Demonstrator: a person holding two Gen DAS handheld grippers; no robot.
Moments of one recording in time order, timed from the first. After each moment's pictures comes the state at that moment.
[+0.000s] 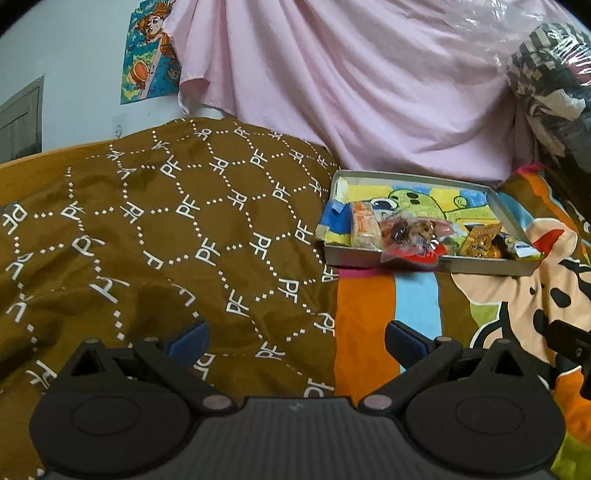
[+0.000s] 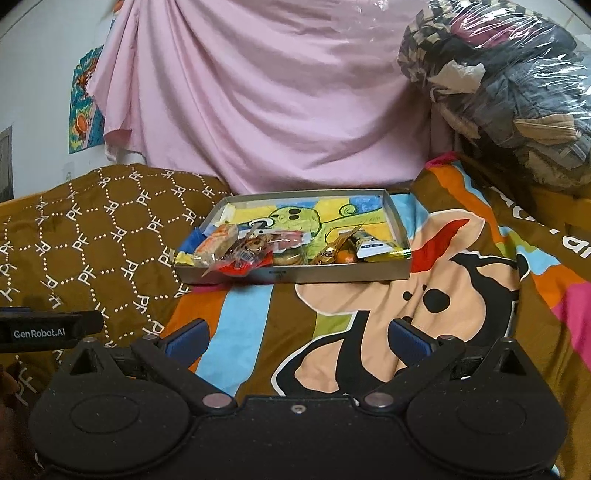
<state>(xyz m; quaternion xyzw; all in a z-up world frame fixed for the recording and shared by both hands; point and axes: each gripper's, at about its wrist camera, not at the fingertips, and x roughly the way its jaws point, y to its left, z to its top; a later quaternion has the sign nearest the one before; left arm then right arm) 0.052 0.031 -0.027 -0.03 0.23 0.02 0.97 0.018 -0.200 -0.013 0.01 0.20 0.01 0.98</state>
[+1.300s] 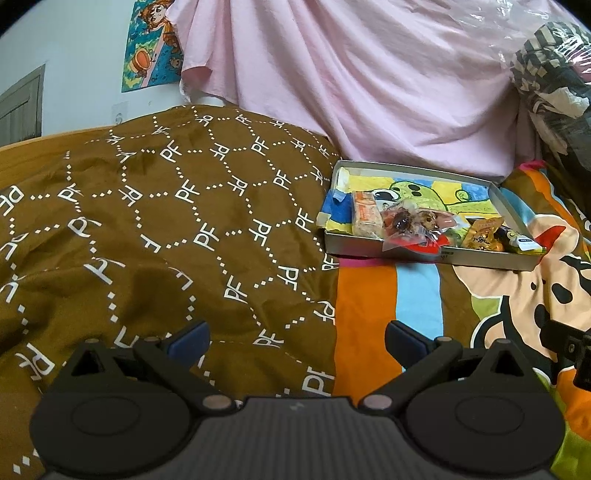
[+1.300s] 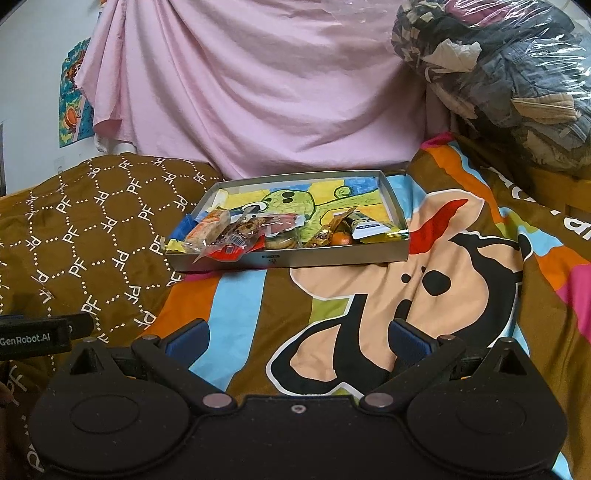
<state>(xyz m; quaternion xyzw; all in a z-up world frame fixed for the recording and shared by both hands) 0.052 0.031 -0.035 -0.05 0.24 0.02 0.97 0.028 -0.206 -0.022 0.02 0.23 0.00 0.97</state>
